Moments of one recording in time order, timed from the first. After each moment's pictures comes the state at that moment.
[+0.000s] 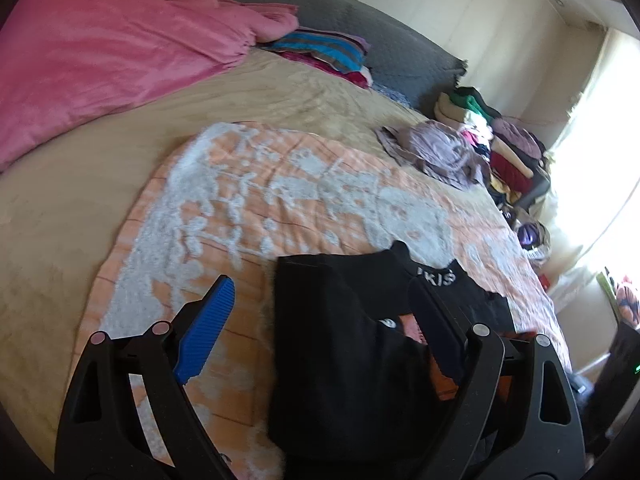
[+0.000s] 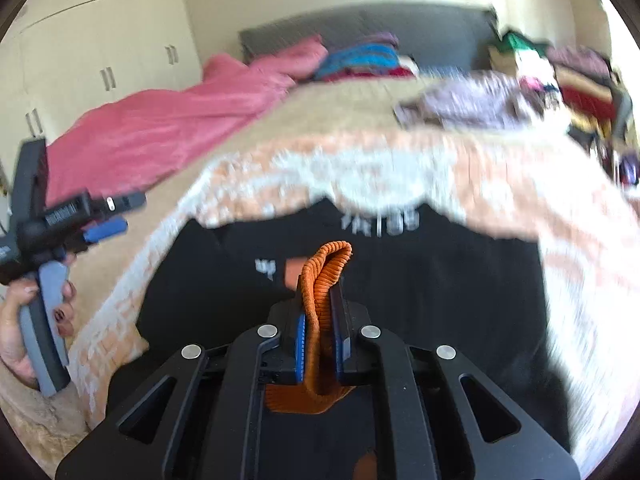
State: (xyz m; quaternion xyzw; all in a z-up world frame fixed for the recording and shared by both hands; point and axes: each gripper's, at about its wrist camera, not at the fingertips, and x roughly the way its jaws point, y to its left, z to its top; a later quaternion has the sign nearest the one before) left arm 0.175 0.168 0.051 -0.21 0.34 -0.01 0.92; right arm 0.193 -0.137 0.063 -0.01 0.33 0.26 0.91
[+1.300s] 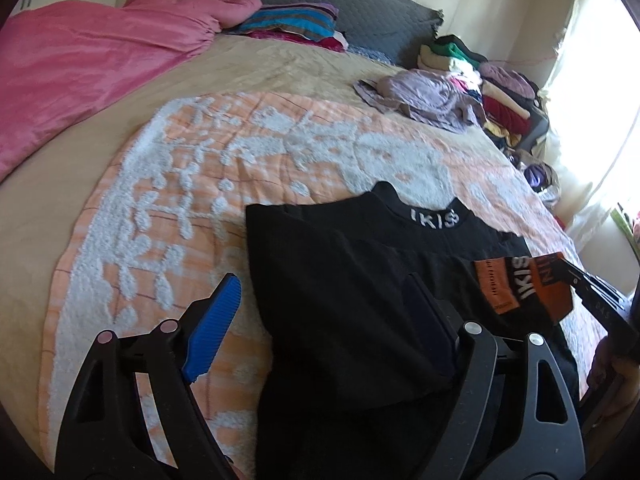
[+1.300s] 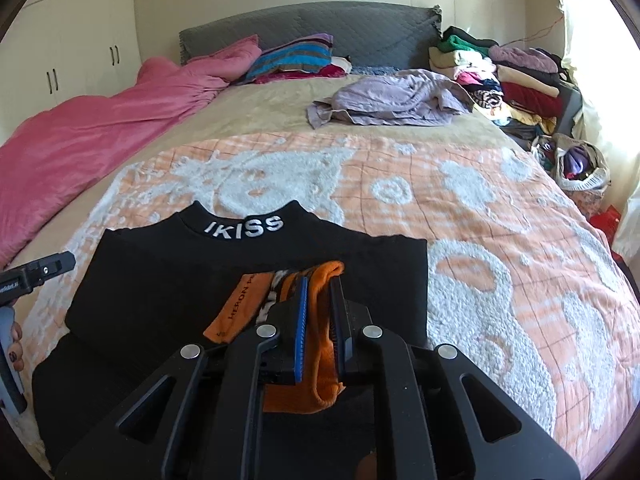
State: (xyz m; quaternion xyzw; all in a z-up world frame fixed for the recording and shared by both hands) left arm 0.190 0.100 0.016 -0.12 0.38 -0.04 0.91; right arm 0.238 -0.222 0.037 -0.02 0.34 0.14 0.93
